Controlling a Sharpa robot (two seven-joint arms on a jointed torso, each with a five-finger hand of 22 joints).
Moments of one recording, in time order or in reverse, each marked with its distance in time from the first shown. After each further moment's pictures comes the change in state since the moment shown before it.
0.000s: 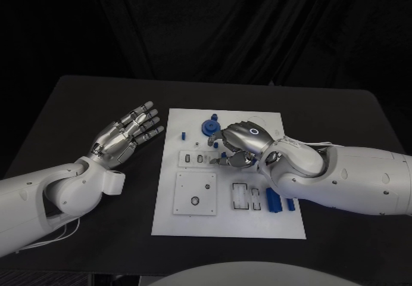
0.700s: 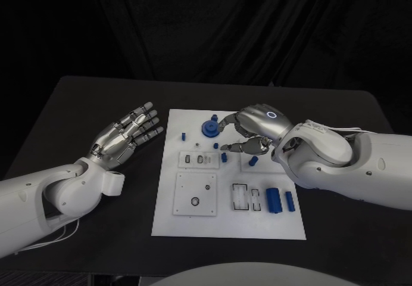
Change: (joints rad) left arm 0.000 -0.002 0.000 0.001 0.000 0.000 0.000; left_hand 0.000 0.000 0.000 0.000 0.000 0.000 0.000 0.000 0.000 0.000 0.000 0.000 0.000 0.000 0.000 0.000 0.000 0.000 0.000 0.000 0.000 0.000; right arm 0.103 -0.123 0.003 0.114 -0.001 0.040 -0.006; right_hand 0.010 0.010 0.007 -0.004 0.047 0.026 0.003 0.004 -0.027 0.000 0.007 0.000 0.000 0.003 0.003 0.000 0.000 0.000 -0.002 0.002 -0.029 0.000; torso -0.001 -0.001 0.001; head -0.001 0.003
